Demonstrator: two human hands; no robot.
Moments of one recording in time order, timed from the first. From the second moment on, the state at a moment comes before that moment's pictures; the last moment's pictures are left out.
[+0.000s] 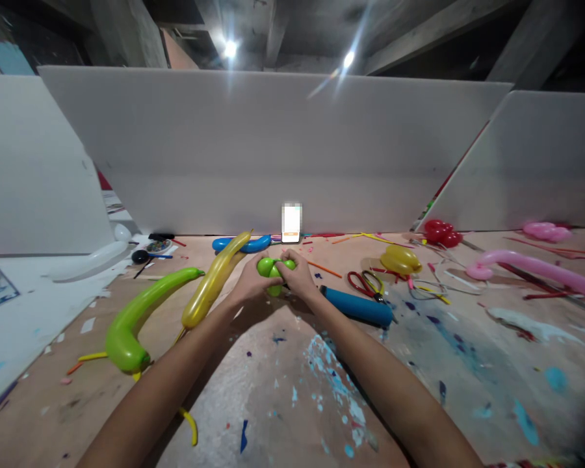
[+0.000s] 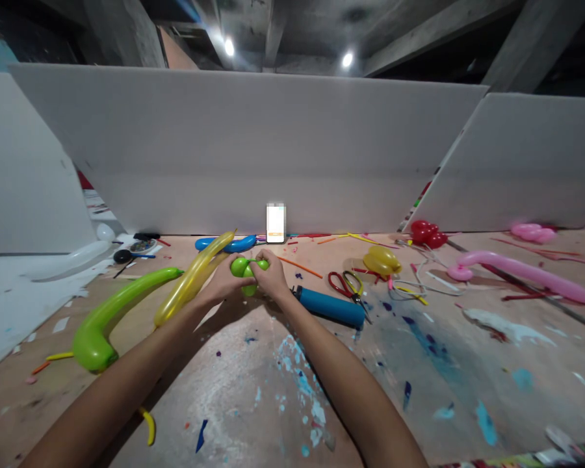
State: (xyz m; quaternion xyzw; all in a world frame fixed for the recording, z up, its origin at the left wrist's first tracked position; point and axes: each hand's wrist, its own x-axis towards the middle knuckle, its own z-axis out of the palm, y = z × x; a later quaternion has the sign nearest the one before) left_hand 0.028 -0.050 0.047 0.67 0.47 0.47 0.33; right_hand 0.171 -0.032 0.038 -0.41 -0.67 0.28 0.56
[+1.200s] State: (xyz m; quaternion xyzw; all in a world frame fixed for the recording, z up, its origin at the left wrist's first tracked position) left_hand 0.016 -0.052 0.059 0.61 0.42 0.56 0.37; right_hand 0.188 -0.032 0.049 -0.31 -0.59 0.55 0.51
